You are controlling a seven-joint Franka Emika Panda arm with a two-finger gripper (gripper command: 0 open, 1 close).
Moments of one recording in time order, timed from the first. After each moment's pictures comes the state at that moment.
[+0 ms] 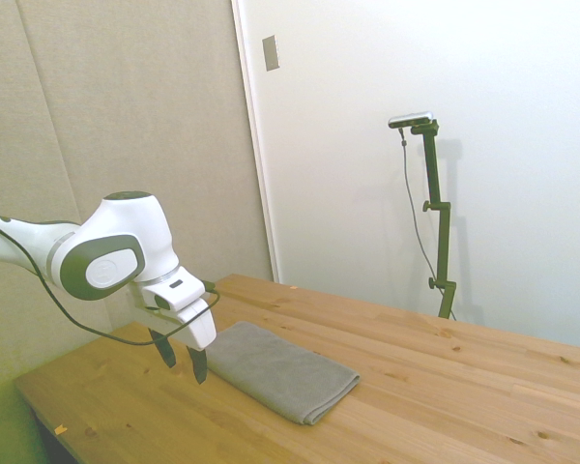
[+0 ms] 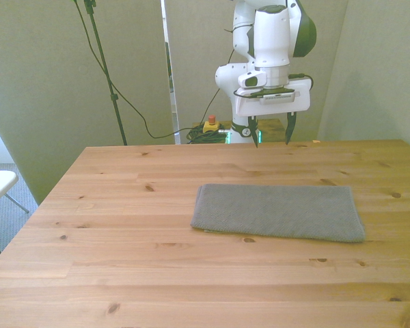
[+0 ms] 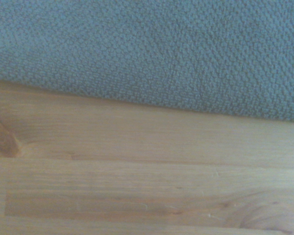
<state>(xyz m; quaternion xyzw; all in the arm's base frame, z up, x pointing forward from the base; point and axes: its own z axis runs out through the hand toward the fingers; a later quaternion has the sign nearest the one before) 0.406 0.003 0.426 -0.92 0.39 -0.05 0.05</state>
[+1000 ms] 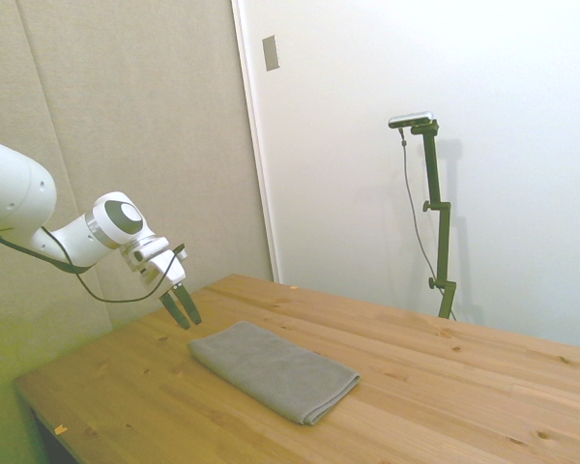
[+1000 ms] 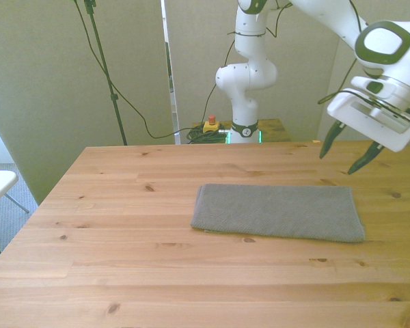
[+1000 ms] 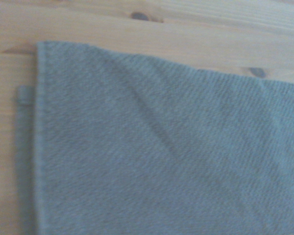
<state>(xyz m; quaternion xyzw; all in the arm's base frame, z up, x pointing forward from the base) 0.536 0.248 0.406 -0.85 0.46 -0.17 -0.20</state>
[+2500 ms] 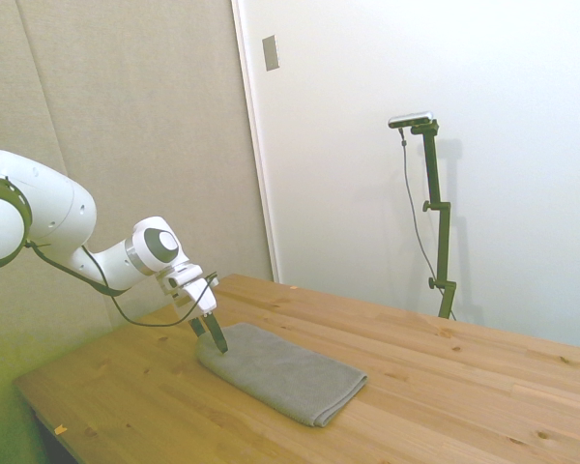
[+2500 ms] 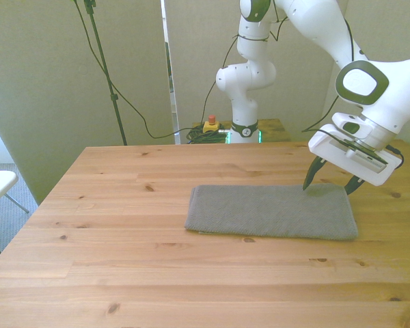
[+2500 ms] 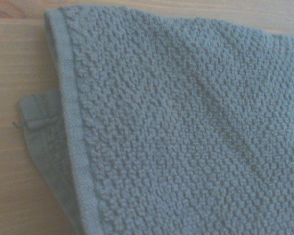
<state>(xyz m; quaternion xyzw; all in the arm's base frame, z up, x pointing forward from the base) 0.574 0.187 0.346 -0.84 0.48 -0.14 -0.19</state>
